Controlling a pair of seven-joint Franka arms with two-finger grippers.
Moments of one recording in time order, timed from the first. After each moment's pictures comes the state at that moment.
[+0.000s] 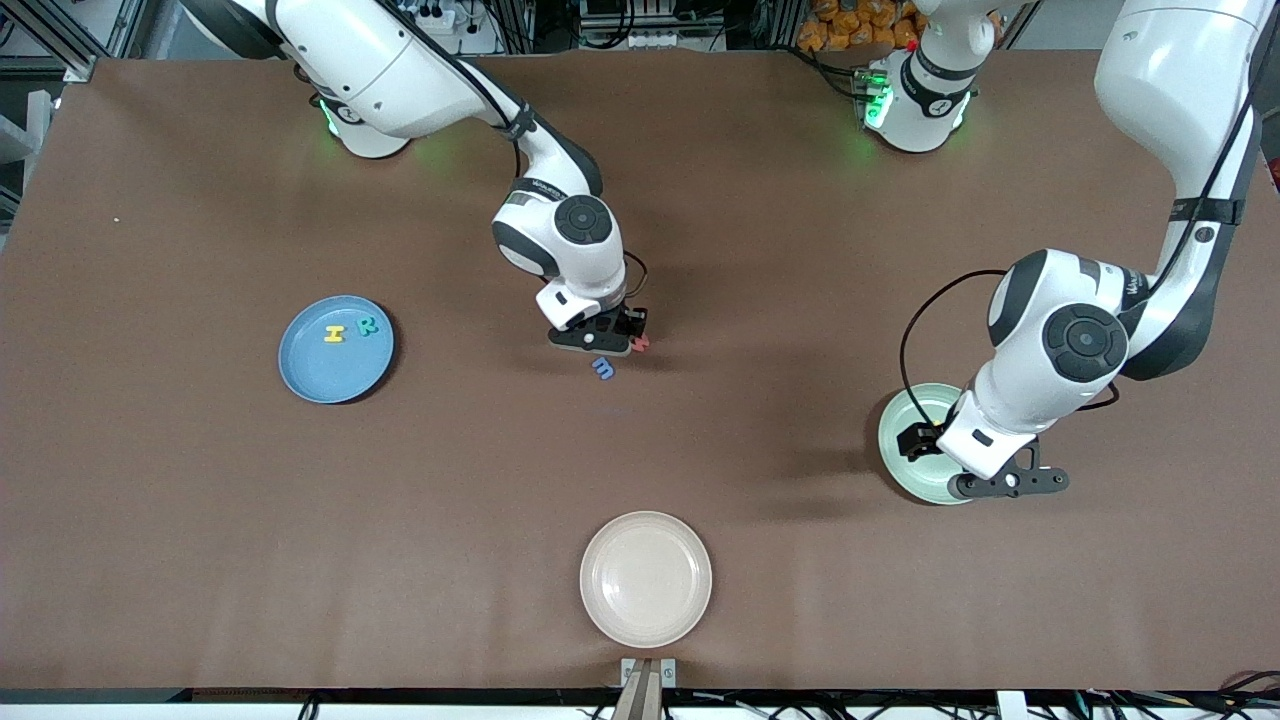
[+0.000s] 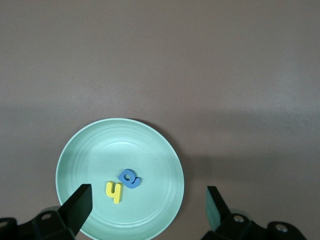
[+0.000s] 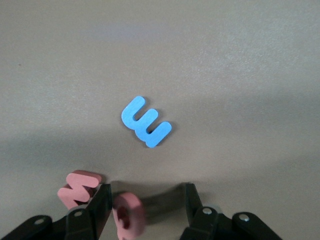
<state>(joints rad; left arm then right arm) 0.20 0.53 -0.48 -1.66 0.37 2.20 -0.46 0.44 0.68 0.37 -1.85 -0.42 2.50 1.23</state>
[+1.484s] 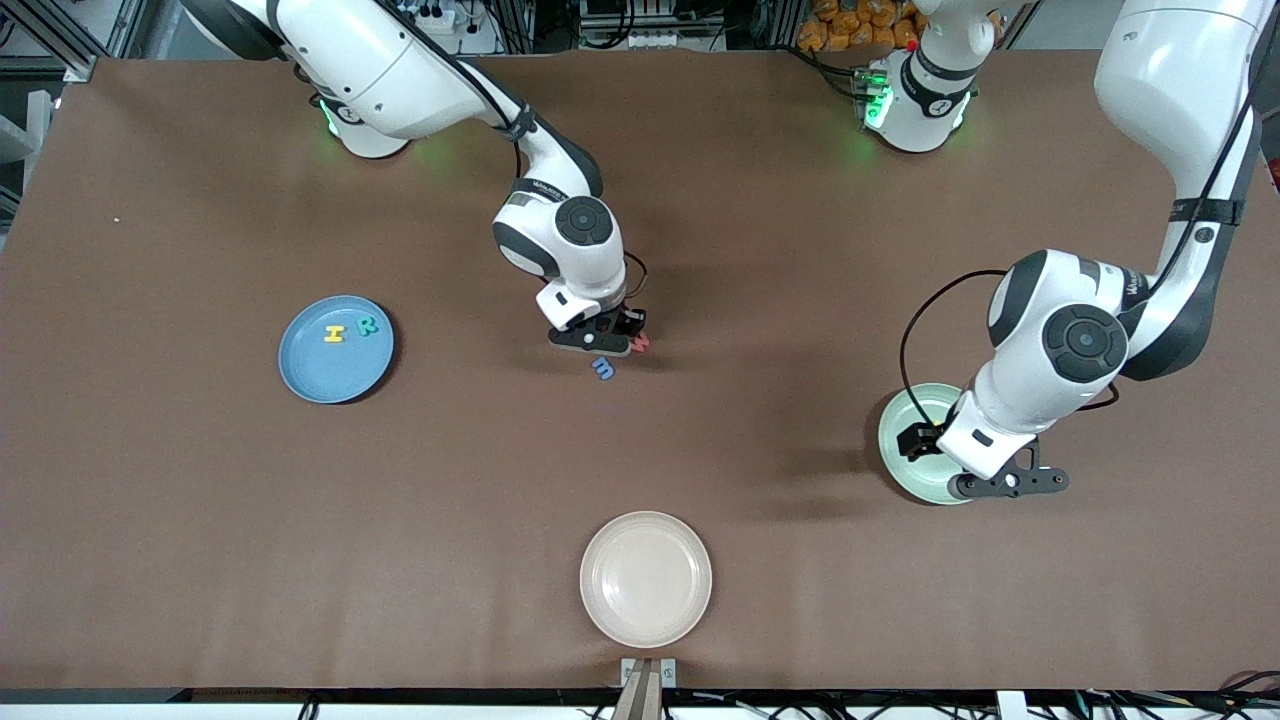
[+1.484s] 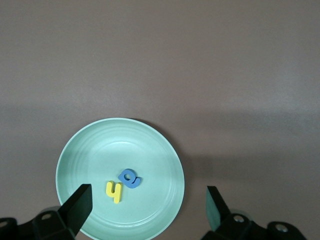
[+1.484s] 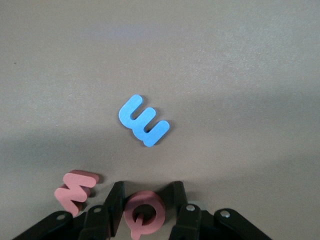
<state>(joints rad) 0.20 0.53 -0.48 -1.66 0.37 2.20 -0.46 0.44 0.68 0.37 -1.85 -0.42 2.49 1.24</state>
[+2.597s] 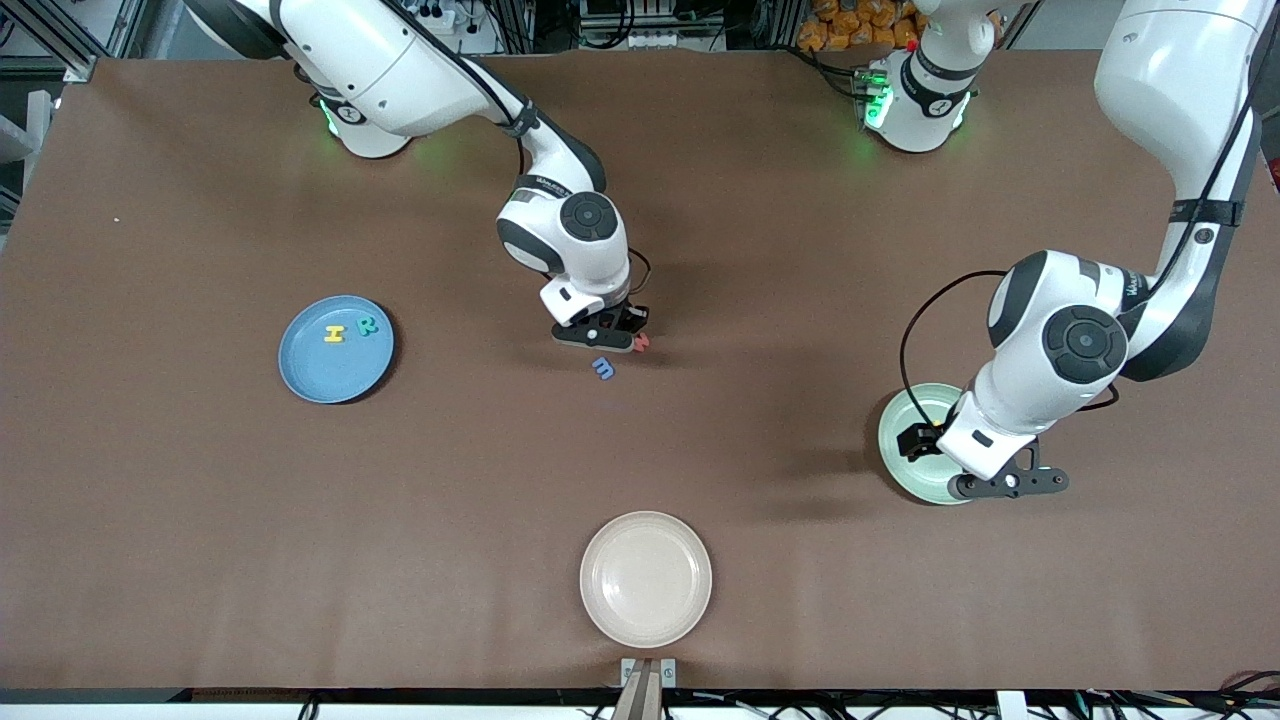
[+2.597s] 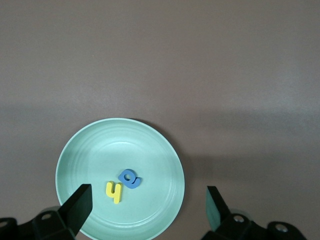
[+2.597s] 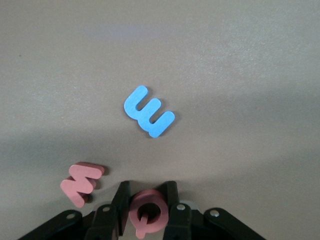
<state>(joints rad) 0.20 0.54 -0.48 -1.65 0.37 2.20 -0.46 0.45 0.68 0.38 -1.85 -0.42 2.48 1.25</state>
